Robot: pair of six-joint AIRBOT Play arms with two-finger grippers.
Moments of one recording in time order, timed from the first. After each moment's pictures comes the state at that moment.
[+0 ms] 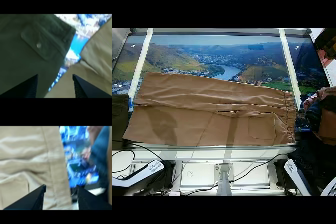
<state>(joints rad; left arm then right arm) 0.87 -1.19 1.33 1.40 -1.15 -1.30 -0.72 -0.88 1.05 -1.26 1.43 1.27</state>
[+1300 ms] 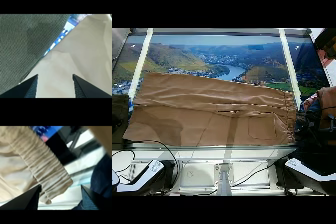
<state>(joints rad) 0.95 -1.06 0.79 1.33 -0.93 -1.26 -1.02 -1.22 0.75 -1.25 1.51 1.27</state>
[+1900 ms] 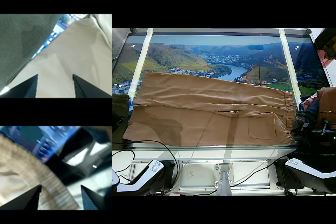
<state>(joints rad) 0.95 -1.06 0.79 1.23 -0.93 -1.26 -1.05 -1.27 0.61 -1.11 1.32 1.24</state>
